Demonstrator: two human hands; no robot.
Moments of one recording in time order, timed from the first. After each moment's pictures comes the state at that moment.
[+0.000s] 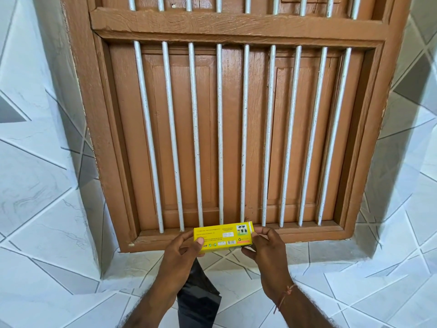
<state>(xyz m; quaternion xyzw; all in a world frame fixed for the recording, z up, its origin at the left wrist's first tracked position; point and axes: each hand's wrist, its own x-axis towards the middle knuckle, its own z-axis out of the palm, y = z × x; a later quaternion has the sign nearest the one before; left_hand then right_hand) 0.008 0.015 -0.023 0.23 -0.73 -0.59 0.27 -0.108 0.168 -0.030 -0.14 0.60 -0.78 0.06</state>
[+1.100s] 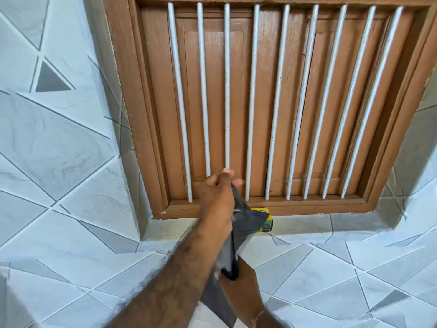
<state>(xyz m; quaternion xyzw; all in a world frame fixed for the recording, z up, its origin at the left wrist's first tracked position) 0.023 0.043 0.063 0.25 -0.56 -0.71 0.35 0.028 0.114 -0.111 -0.20 0.79 -0.57 0.11</state>
